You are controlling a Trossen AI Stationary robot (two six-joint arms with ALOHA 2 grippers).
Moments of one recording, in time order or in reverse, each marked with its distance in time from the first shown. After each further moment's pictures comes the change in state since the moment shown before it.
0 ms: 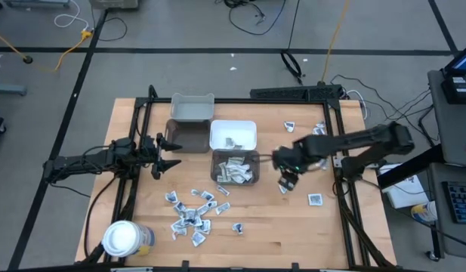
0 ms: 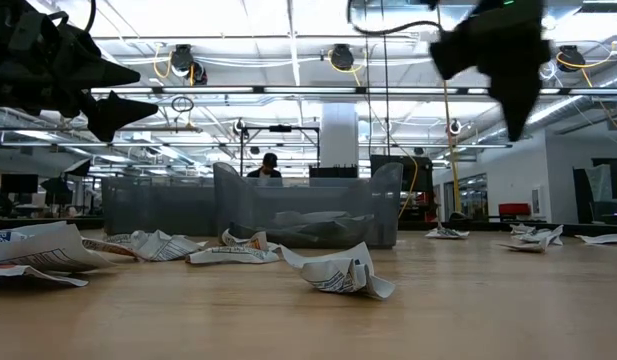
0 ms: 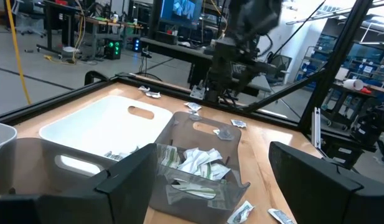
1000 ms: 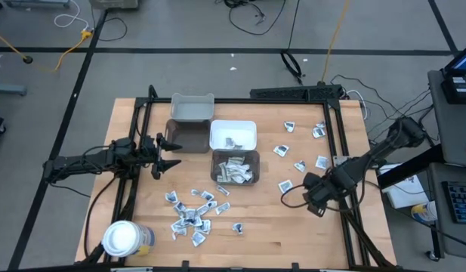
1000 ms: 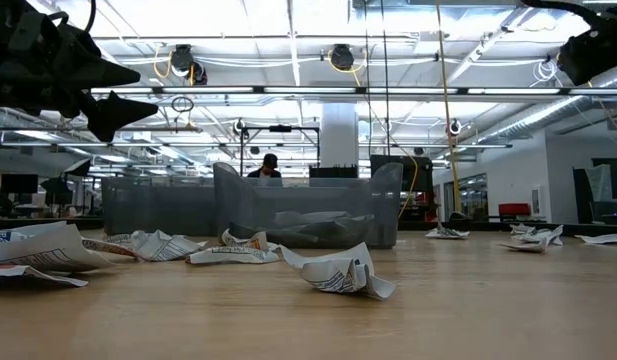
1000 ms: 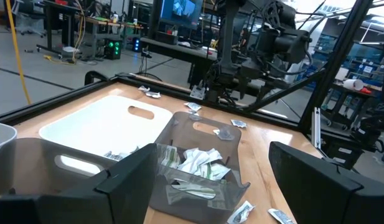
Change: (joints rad) left arm 0.000 0.000 0.000 0.000 0.000 0.000; right arm 0.498 -0.216 -0.306 0.042 -0.055 0.451
